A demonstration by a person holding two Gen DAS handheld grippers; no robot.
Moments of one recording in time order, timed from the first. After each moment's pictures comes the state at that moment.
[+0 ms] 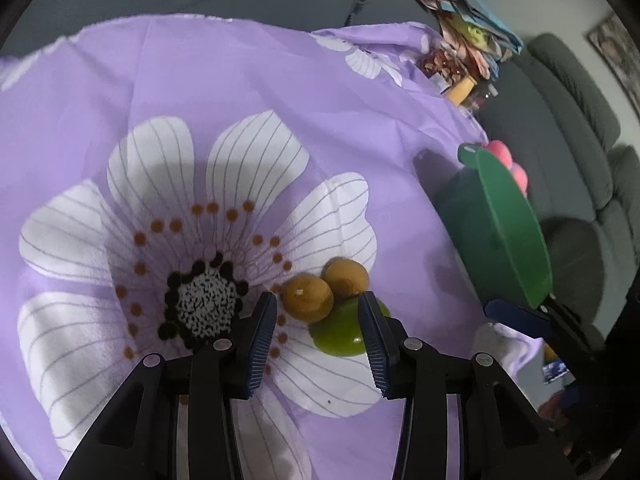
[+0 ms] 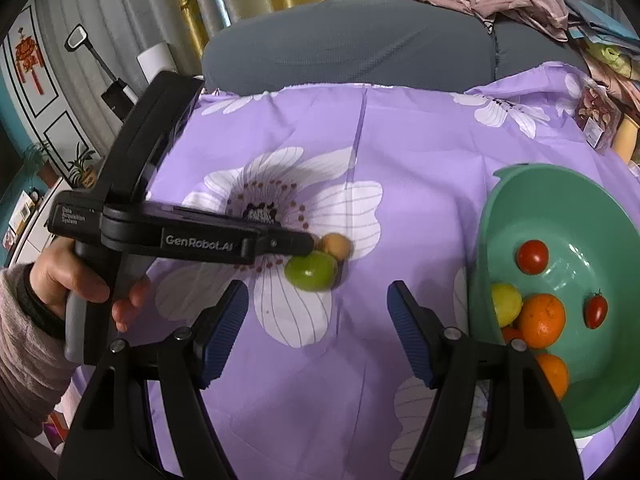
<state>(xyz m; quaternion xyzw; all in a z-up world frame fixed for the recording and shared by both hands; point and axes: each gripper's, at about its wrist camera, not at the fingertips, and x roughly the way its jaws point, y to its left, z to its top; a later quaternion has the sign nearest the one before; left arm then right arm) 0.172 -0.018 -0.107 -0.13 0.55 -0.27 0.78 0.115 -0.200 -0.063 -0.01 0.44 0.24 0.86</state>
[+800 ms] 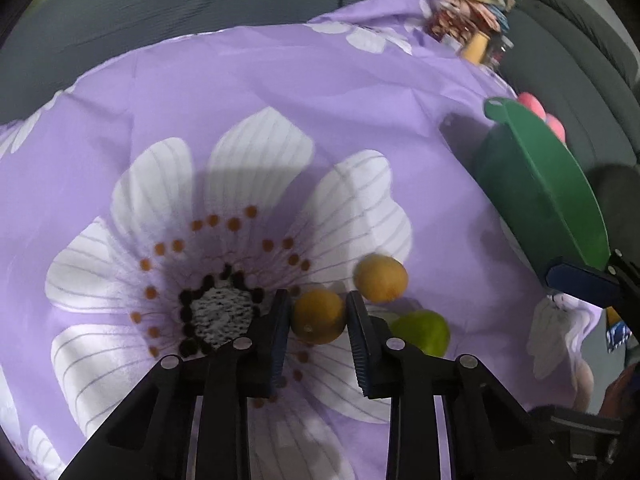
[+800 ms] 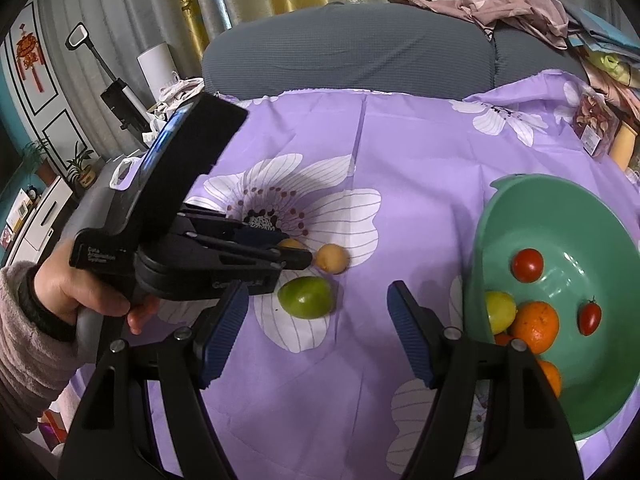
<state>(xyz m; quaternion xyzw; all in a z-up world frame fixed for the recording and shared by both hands) 0.170 -0.040 -0.108 0.01 0.54 -0.21 0.81 0.116 -0.198 -0.058 -0.02 0.44 0.24 0.87</state>
